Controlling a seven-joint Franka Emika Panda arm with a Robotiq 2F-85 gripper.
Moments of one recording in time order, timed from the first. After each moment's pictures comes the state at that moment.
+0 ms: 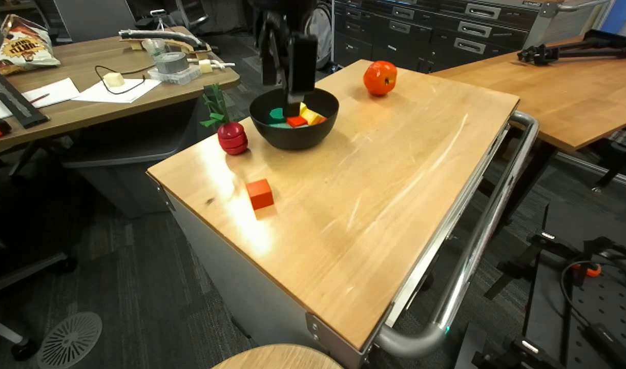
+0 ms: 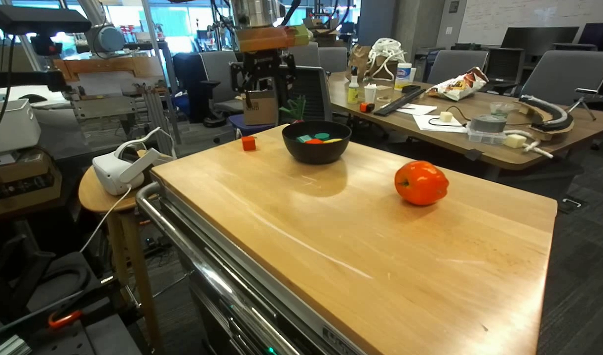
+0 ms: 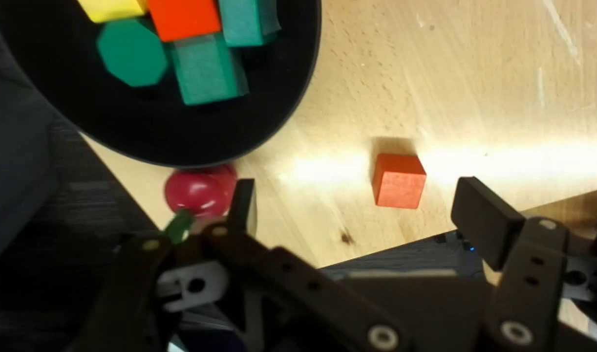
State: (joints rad) arm 0.04 0.18 0.19 -1.95 -0.03 2.30 -0.88
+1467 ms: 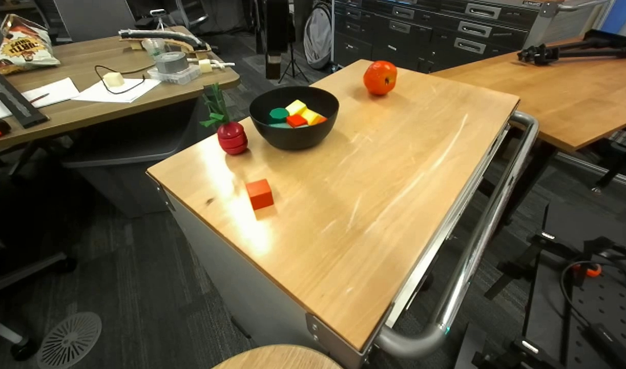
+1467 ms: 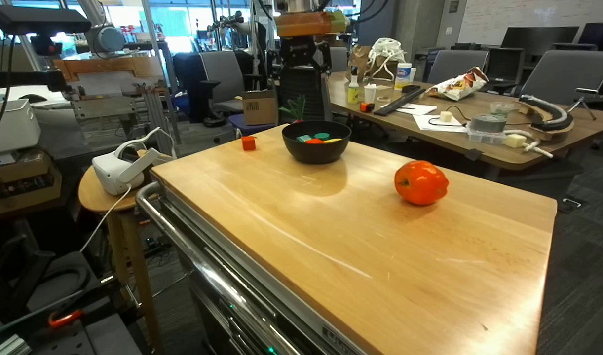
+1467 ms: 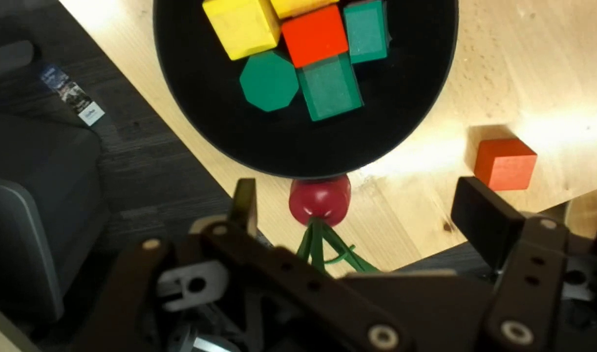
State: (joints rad) arm 0.02 0.36 0.13 -1.65 -0.04 2.16 -0.83
